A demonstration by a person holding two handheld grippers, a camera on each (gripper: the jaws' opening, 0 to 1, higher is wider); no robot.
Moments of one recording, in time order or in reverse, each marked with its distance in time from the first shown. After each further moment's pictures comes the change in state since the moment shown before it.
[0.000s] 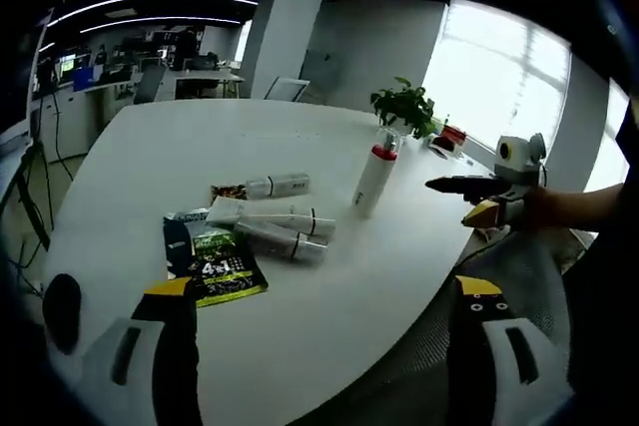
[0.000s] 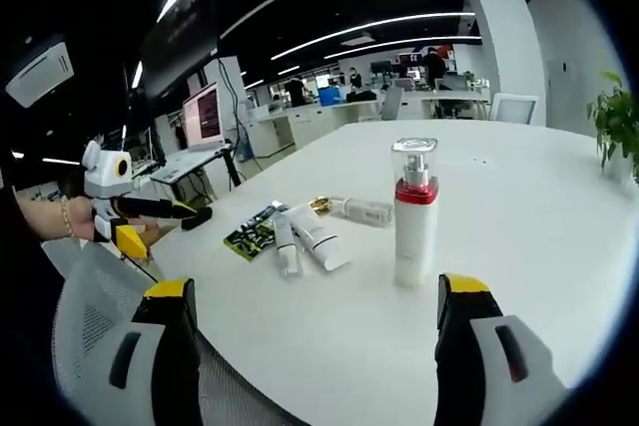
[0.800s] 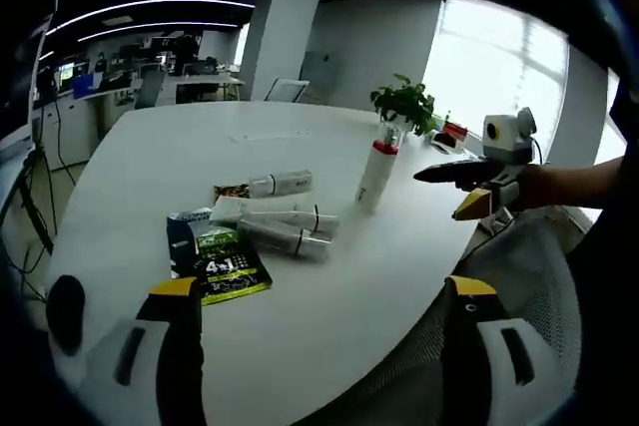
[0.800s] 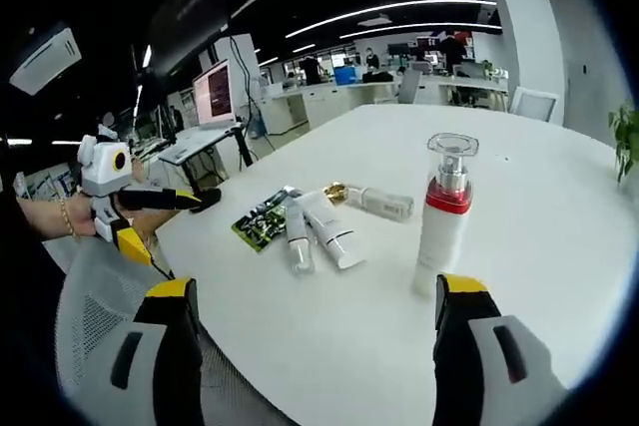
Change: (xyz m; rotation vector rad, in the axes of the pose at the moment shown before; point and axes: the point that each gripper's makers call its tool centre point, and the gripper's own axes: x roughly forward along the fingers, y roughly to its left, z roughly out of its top) left arm -0.001 0.005 -0.005 0.037 -0.015 0.023; right arm 0.032 0.014 0.007 -0.055 0.103 0.075
